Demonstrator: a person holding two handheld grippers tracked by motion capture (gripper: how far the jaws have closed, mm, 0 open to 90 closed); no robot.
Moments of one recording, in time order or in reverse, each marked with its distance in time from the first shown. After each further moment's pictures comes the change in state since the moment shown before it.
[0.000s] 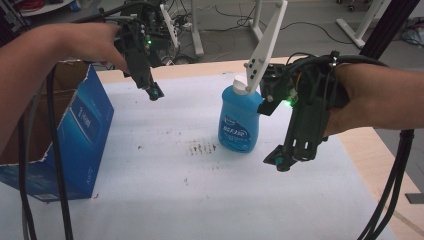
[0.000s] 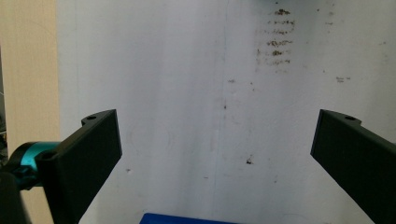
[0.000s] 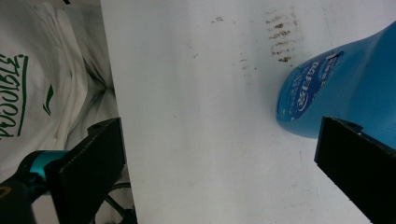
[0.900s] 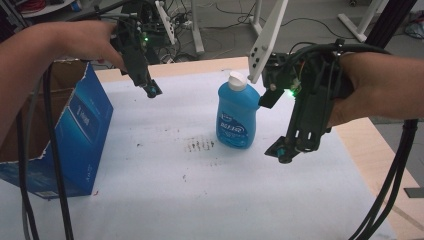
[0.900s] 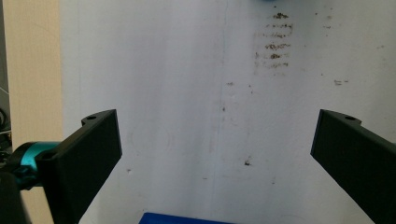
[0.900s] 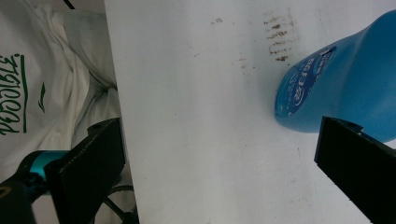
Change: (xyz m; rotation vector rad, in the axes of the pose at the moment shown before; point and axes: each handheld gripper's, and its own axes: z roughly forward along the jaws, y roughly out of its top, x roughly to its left) left arm -0.005 0.004 -0.003 0.003 0.015 0.001; right arm 0.001 -0.009 -0.011 -0.025 -0.003 -0.001
